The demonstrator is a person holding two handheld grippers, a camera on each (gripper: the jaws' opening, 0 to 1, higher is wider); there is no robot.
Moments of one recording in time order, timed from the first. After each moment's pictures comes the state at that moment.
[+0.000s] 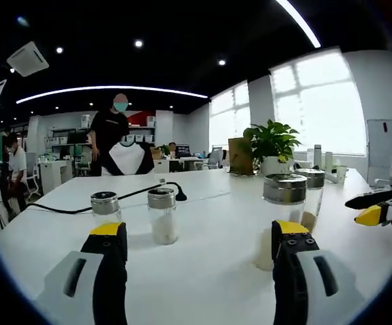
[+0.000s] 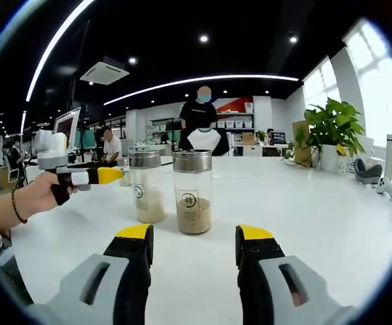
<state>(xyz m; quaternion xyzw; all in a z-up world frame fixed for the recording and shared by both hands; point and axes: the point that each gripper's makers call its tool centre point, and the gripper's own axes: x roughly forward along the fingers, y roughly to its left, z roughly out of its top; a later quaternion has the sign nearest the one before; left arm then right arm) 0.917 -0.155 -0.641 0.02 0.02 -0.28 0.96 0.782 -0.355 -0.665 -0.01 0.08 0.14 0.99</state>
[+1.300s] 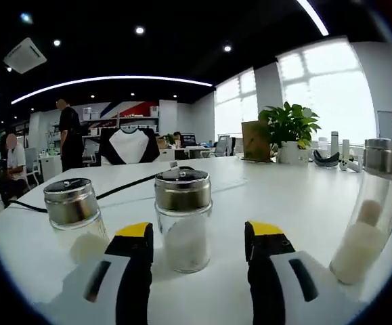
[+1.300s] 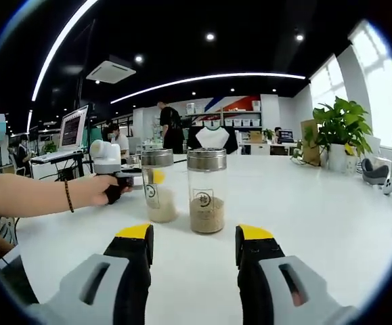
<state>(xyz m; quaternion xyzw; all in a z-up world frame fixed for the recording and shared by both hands) 1.023 -0.162 -0.685 0.01 0.05 -0.26 0.96 0.781 -0.341 -0.668 0.00 0.09 0.17 0.98</state>
